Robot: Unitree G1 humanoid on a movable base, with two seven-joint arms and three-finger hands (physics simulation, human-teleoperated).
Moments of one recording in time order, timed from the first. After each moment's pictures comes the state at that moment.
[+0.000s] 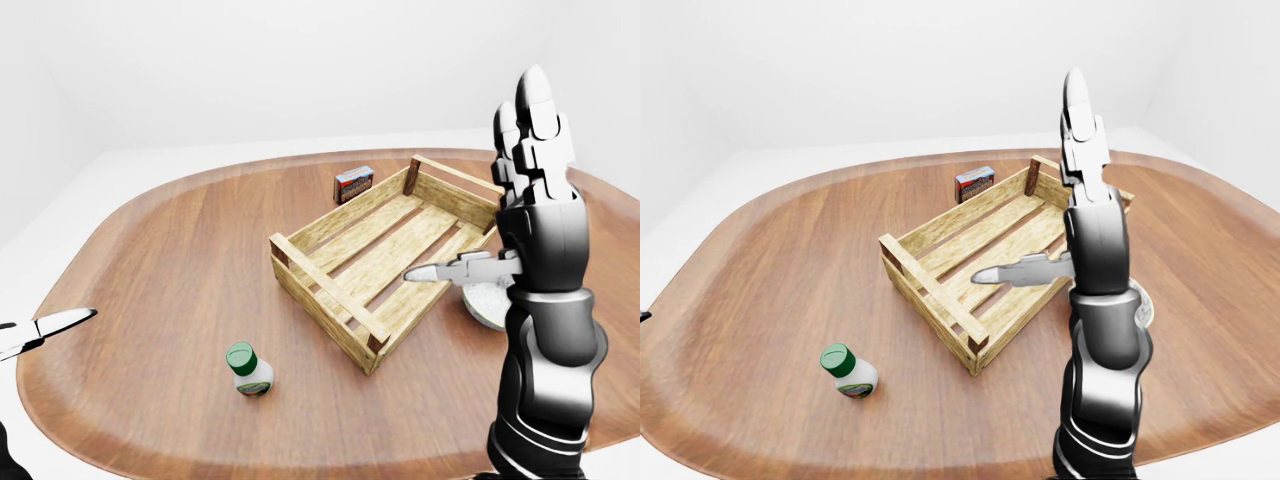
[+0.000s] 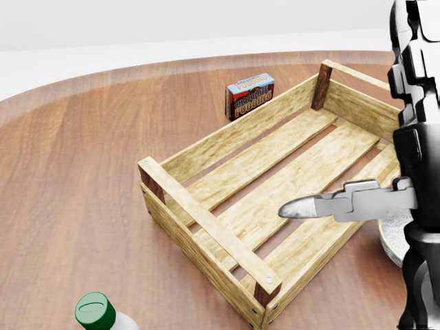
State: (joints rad) left arm 0.03 0.28 0.84 -0.60 -0.35 0.09 -0.13; right arm -0.25 -0.08 -0.21 -0.68 -0.23 0.09 0.25
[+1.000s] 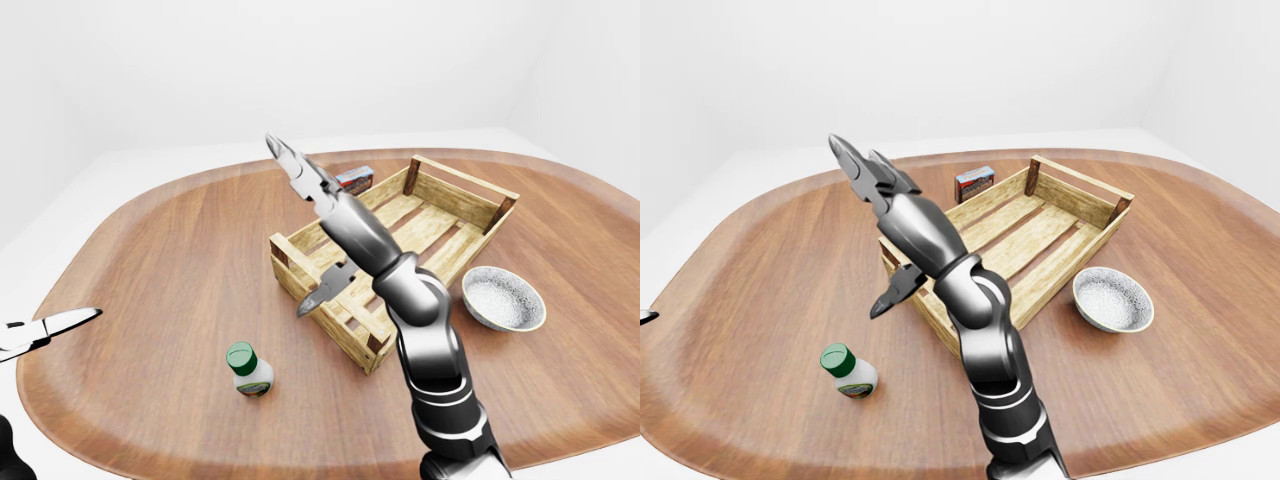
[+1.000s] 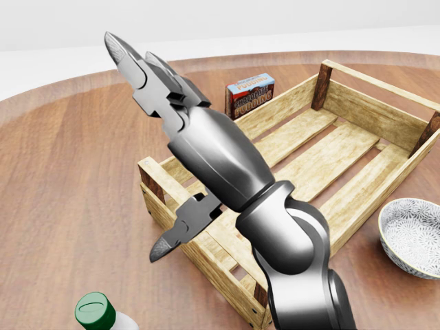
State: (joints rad) left arm 0.03 0.28 0.83 -0.58 -0.34 0.09 -0.14; right arm -0.46 0.10 0.21 -0.36 -0.60 0.09 0.47
